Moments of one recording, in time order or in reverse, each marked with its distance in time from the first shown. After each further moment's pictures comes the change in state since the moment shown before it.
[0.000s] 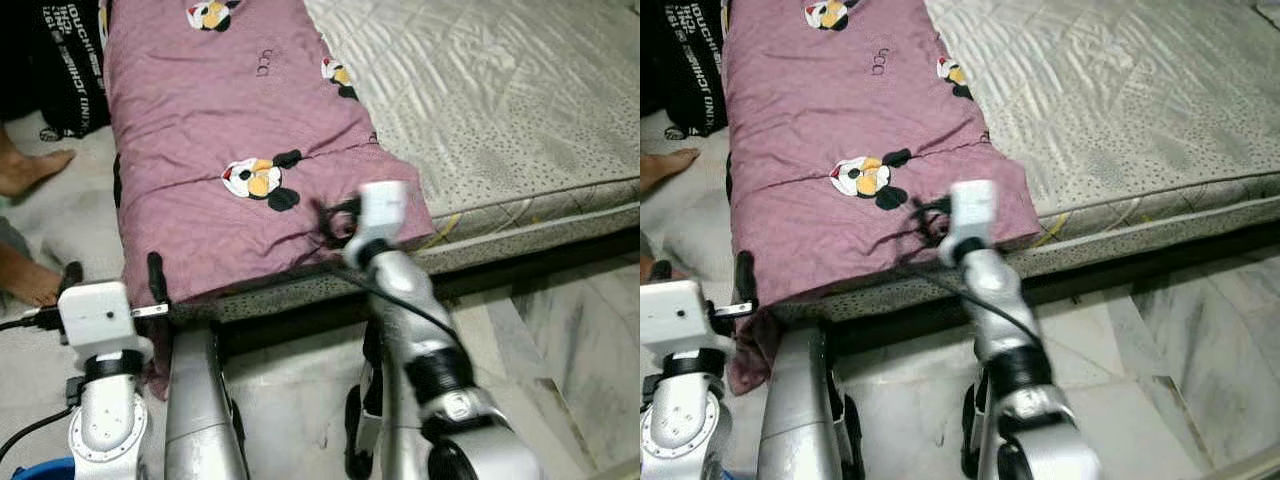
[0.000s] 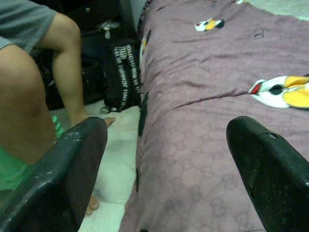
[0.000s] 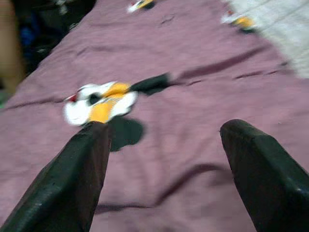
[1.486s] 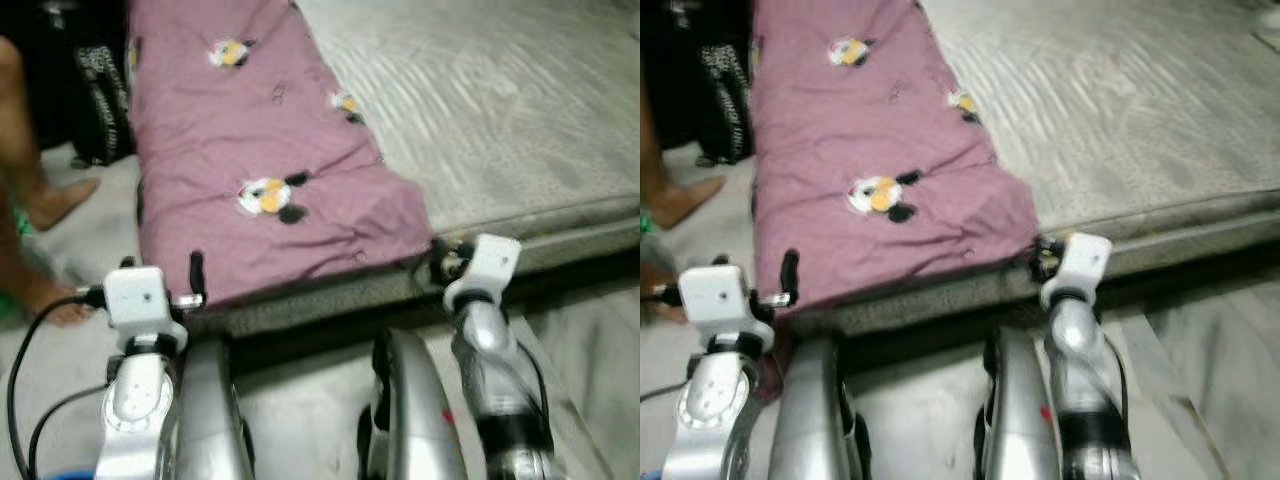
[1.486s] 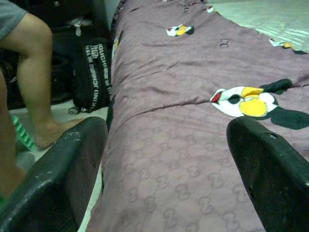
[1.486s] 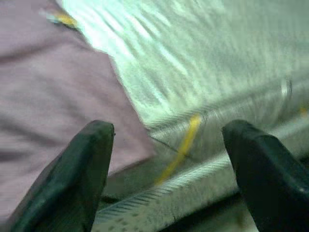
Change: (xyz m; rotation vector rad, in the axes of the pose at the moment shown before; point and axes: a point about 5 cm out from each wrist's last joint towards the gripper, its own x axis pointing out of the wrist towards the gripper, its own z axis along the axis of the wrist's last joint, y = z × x) left arm 0.015 -0.024 -0.015 -0.086 0.085 -0.117; right arm -0.095 -0.109 -0.028 -0.080 -0.025 -0.558
